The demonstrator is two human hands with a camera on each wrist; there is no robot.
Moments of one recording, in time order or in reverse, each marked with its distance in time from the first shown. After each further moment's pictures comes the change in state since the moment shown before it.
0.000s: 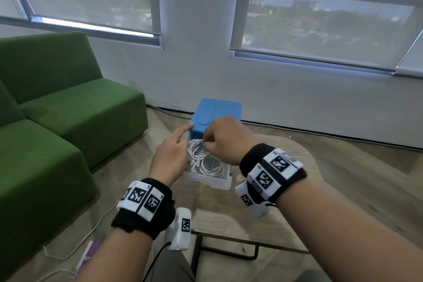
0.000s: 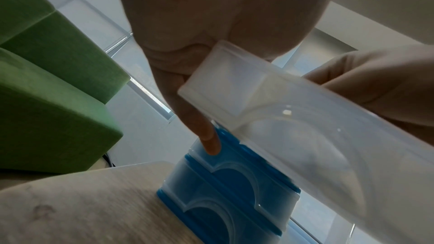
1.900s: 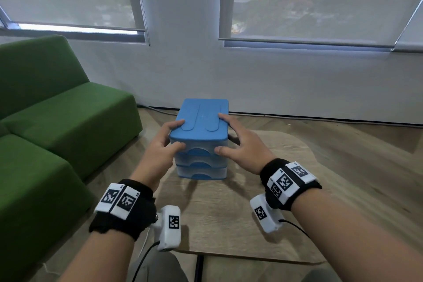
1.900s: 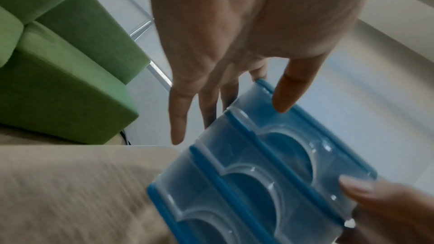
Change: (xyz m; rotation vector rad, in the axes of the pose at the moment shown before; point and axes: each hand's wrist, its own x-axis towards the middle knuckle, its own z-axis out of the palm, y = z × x) left_hand 0.045 -0.016 0.018 -0.296 -0.246 -0.032; right_hand -0.006 0.108 0.054 0.752 0.097 0.113
